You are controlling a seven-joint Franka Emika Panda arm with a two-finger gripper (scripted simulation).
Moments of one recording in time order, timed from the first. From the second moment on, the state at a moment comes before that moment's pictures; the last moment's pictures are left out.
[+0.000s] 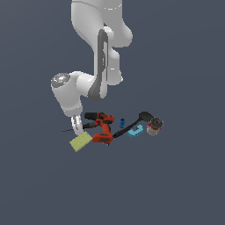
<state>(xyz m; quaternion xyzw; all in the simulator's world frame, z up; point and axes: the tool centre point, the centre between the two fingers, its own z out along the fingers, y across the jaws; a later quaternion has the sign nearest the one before) -0.044 -0.184 0.075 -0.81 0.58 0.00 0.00</state>
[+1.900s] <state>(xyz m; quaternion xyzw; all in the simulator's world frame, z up) -0.040 -0.191 0.028 -0.80 0.60 -0.01 0.01</state>
